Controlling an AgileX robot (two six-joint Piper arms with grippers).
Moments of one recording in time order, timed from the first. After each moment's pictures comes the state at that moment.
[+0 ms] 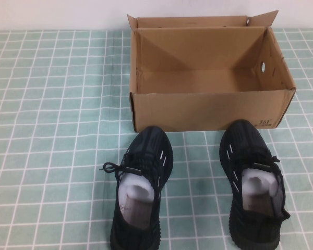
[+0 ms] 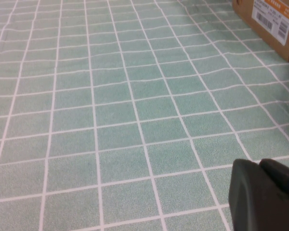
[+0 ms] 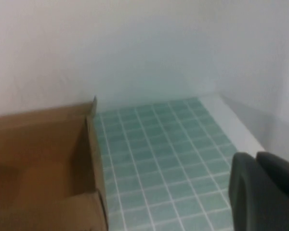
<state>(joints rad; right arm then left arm) -0.02 0.60 -0.90 -0.22 0.60 0.39 -0.18 -0.01 0.03 0.02 0.35 -0.06</state>
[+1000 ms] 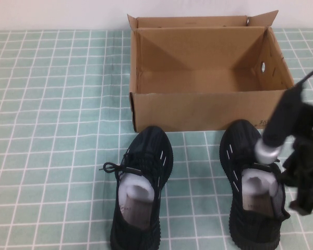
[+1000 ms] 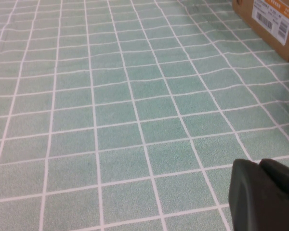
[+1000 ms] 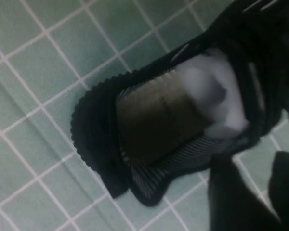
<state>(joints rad) 0.52 1.23 -1.00 0.02 1.01 -0.50 -0.18 -0.01 0.03 0.02 0.35 -0.06</state>
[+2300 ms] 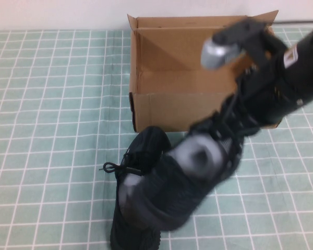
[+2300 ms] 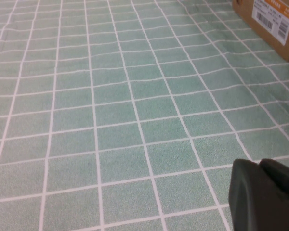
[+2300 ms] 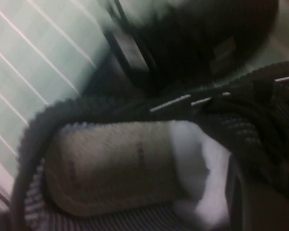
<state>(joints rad) 0.55 1.46 -1.42 0.36 1.16 -0.28 -0.18 -0.01 0.03 0.02 0.35 -0.06</state>
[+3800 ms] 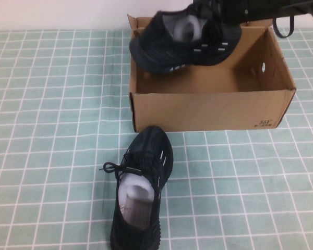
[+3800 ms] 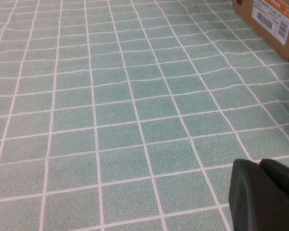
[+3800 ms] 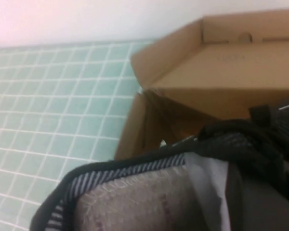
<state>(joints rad) 0.32 1.96 -1.86 0.59 0.57 -0.11 -0.18 -0.01 0.03 0.02 0.35 -0.06</state>
